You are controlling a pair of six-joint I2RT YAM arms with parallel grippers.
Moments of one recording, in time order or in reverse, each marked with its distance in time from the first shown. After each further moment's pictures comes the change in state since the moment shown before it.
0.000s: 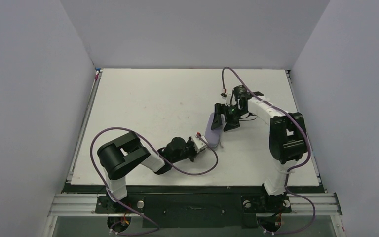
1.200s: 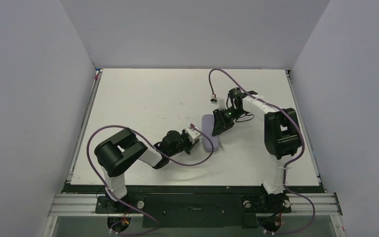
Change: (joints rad) left arm 0.101 -0.005 0.013 -0.023 -0.018 -0.026; right arm 0.041 0.087 0.038 -0.090 -0.141 -0.372
